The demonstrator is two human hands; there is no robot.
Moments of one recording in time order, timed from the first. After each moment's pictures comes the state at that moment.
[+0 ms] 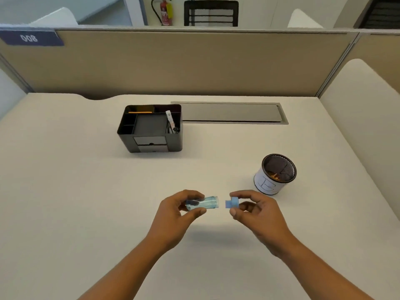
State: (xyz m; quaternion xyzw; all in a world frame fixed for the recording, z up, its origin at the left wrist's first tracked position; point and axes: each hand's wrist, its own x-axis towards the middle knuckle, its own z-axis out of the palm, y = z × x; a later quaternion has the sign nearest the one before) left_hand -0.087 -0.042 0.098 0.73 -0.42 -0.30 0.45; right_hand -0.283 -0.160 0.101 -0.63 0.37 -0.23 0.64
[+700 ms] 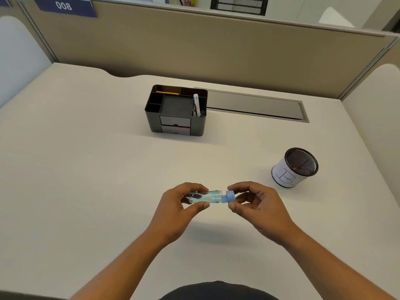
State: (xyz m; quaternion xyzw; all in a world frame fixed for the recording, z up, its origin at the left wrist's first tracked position) left_hand -0.072 0.020 0.095 0.73 -0.38 -0.30 0.48; right_hand -0.251 -0.120 0.115 -0.71 0.32 -0.17 0.61
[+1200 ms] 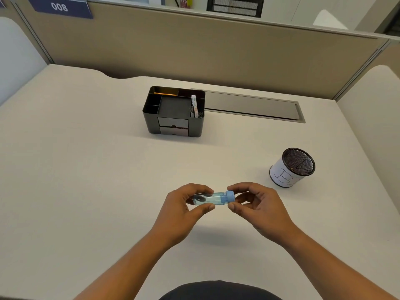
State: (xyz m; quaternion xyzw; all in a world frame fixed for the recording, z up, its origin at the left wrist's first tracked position) left_hand -0.079 0.017 0.104 0.72 -0.41 -0.30 0.47; right_hand -0.251 -0.117 0.119 -0.71 0.32 -0.19 0.60
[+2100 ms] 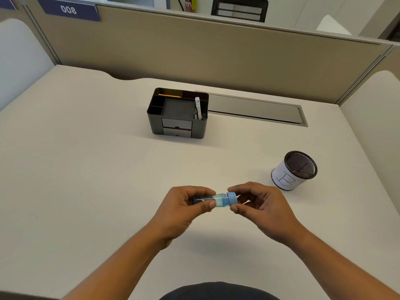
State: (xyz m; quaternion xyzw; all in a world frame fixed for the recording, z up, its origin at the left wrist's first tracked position) left_hand -0.075 0.019 0.125 0.66 -0.29 -0.46 0.51; right_hand -0.250 -0.119 0.134 -0.75 0.28 -0.17 0.57
